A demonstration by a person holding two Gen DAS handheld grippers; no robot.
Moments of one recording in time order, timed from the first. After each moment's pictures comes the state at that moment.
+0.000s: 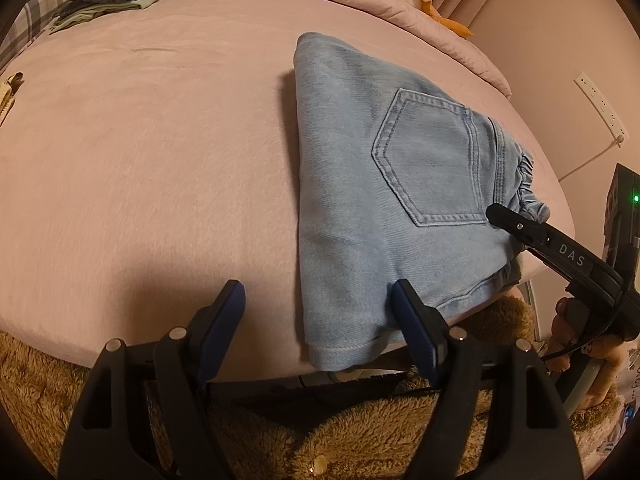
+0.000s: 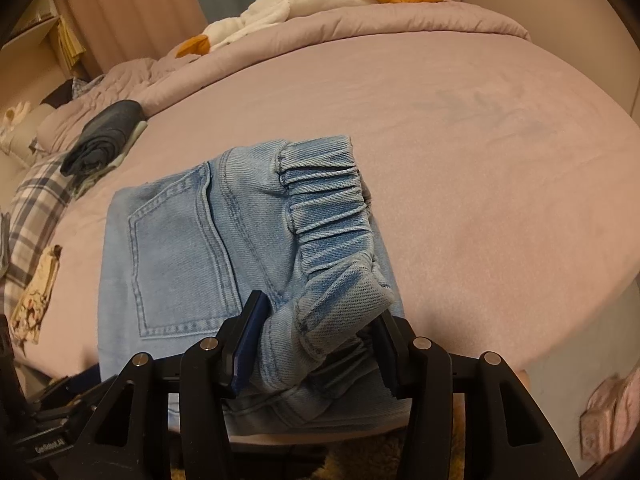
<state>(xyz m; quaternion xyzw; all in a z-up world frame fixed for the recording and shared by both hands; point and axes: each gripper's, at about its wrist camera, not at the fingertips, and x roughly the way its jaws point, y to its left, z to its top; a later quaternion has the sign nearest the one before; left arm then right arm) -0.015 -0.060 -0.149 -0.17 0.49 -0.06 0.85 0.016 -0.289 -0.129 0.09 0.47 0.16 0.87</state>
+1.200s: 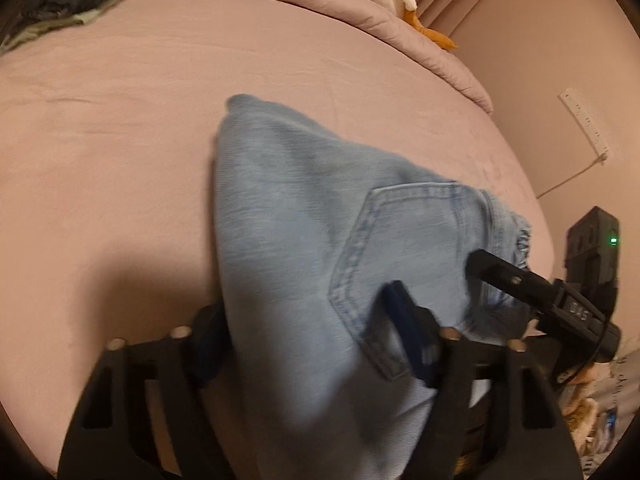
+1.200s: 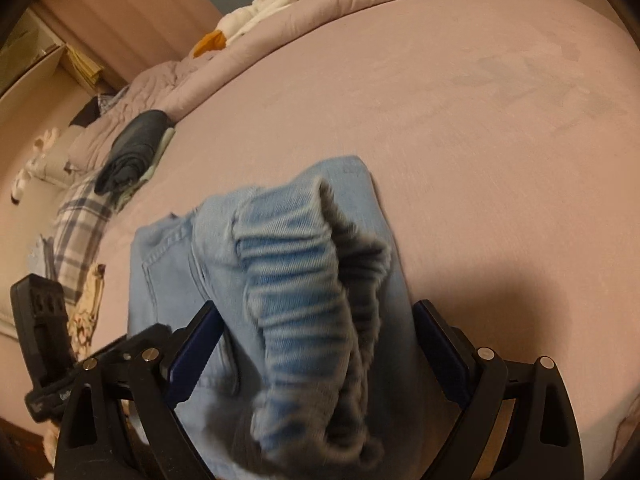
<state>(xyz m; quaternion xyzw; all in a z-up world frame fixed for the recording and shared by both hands) 0.064 -0.067 -0.147 -0.20 0.48 -0.12 0.85 0.065 -0.302 -0.146 0.18 0.50 0.25 0.81</state>
